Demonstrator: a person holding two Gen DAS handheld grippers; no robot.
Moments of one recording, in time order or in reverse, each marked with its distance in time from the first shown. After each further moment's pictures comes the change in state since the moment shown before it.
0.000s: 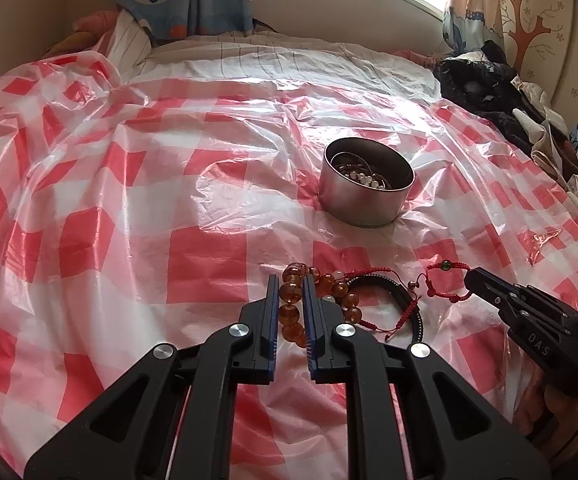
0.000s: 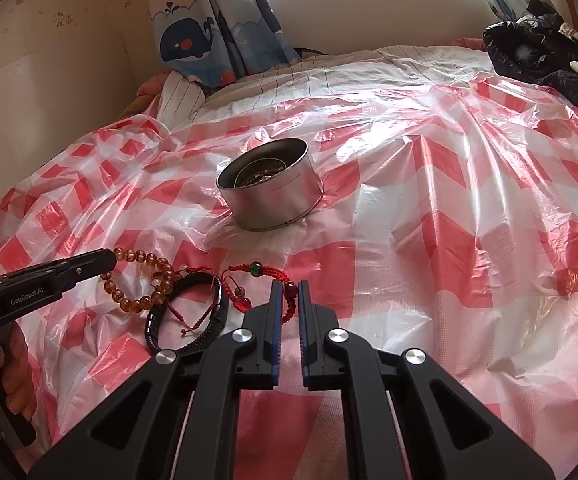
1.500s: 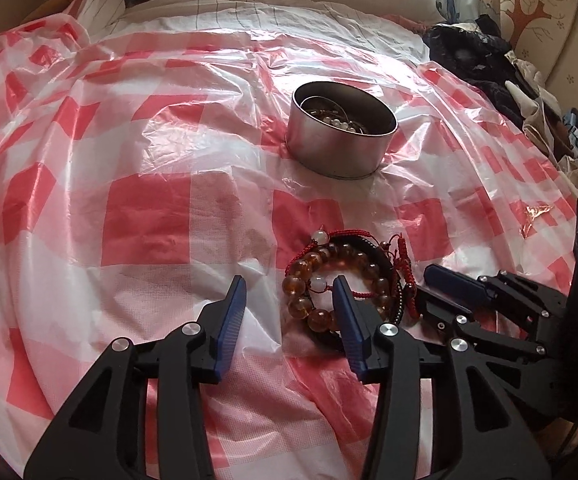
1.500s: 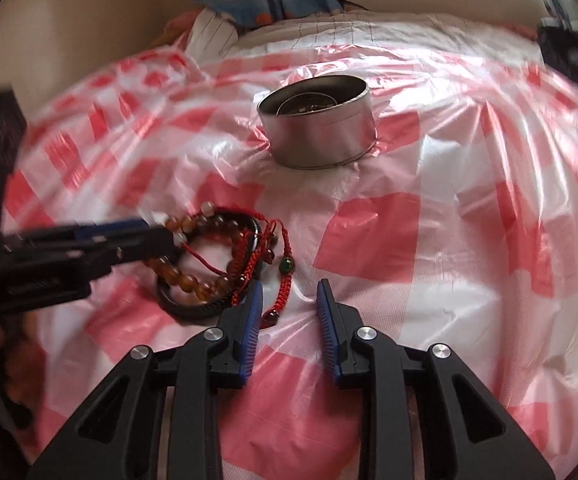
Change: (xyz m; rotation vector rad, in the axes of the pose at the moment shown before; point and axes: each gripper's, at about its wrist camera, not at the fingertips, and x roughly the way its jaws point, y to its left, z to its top) left arm 0.031 -0.021 -0.015 0.017 0.142 -0.076; right arm 0.028 0.034 -0.013 -0.204 0.181 -0.037
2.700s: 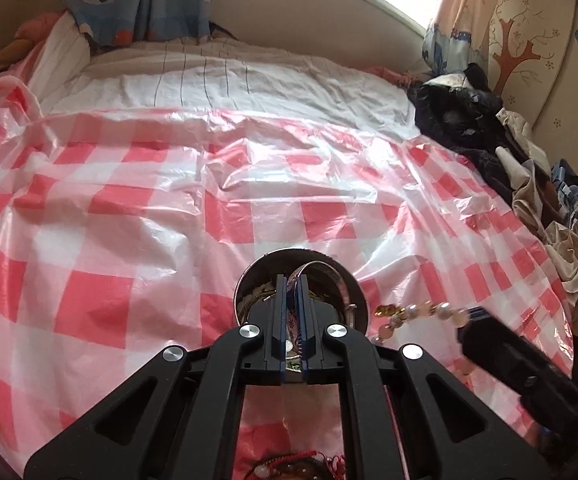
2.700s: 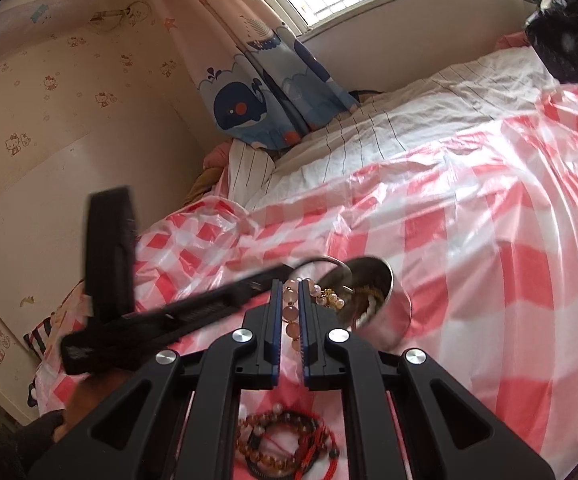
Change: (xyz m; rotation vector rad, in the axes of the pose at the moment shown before) left arm 0.046 -0.021 0.145 -0.042 -0.124 -0.091; right arm -0.036 -0.063 0.102 0.281 -0.372 0.381
